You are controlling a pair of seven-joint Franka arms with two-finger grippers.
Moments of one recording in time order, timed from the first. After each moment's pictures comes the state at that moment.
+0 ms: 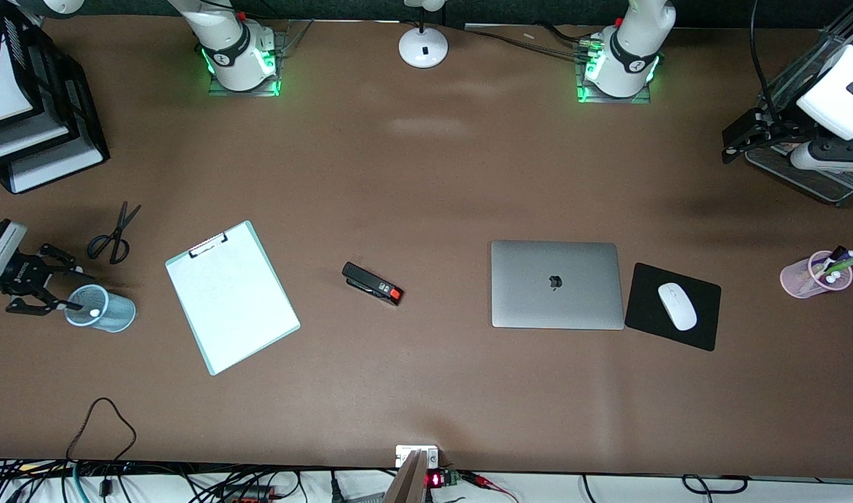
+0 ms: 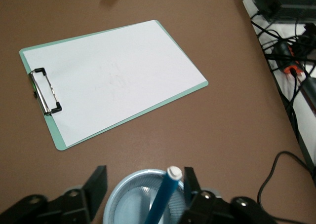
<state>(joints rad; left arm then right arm) 0.14 -0.06 -0.20 -1.63 0.01 1.55 -0.02 -0.36 0.69 -0.16 -1.45 0.80 1.86 -2.40</state>
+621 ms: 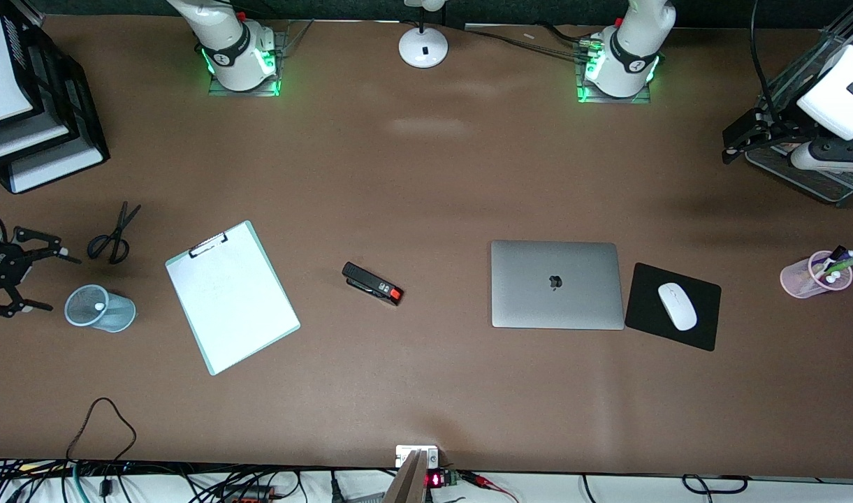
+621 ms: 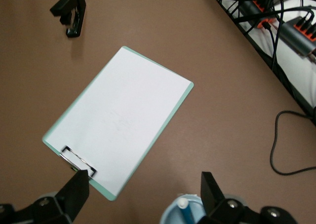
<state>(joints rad) 0.14 -0.06 -0.20 -1.63 0.01 1.55 -0.02 -0.22 0.47 -0.14 -1.48 0.56 1.84 -1.61</state>
